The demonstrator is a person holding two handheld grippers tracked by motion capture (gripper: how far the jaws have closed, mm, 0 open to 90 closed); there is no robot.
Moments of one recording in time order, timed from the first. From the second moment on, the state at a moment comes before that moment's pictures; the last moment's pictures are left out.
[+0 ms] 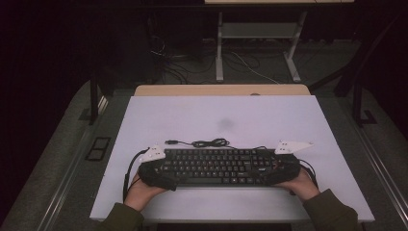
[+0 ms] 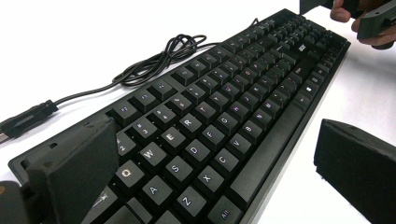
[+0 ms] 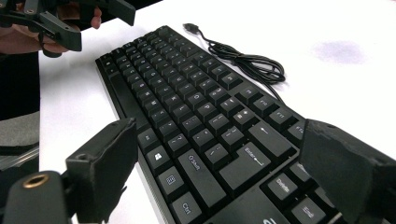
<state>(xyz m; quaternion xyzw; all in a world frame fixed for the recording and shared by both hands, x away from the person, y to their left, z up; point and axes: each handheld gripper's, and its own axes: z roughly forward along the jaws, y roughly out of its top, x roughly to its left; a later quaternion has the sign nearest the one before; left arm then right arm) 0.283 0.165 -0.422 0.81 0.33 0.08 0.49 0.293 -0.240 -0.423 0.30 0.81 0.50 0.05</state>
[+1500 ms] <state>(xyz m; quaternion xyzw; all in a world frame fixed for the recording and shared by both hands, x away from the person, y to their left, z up) 0.283 0.164 -0.422 0.81 0.33 0.08 0.49 0.309 -0.197 -0.426 0.27 0.83 0.49 0.02</state>
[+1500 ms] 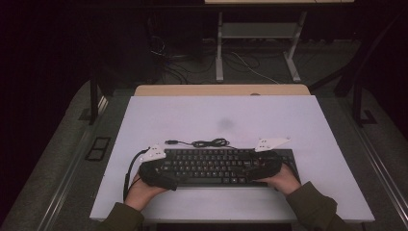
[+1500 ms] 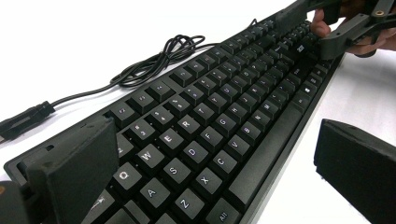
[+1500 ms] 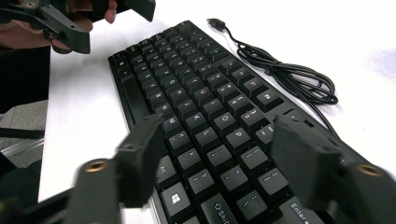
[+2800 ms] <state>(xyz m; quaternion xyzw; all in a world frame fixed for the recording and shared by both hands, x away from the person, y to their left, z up) 0.283 0.163 -0.421 0.81 0.32 0.08 0.49 0.307 -0.201 -0.436 0.24 0.88 0.41 0.01</state>
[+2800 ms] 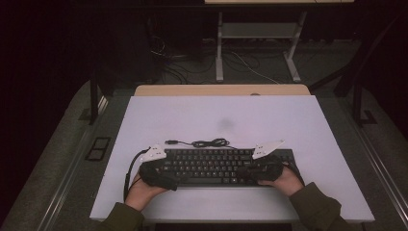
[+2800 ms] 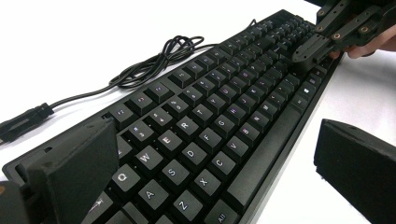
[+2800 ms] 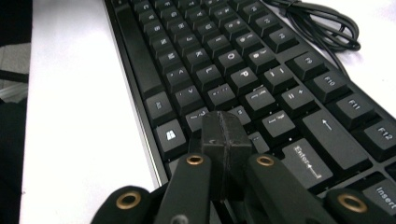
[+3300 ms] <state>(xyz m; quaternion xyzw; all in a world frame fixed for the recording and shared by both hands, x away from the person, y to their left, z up) 0.286 0.158 -0.420 0.81 0.32 0.08 0.49 0.305 -0.200 -0.439 0.23 0.89 0.40 0.02</state>
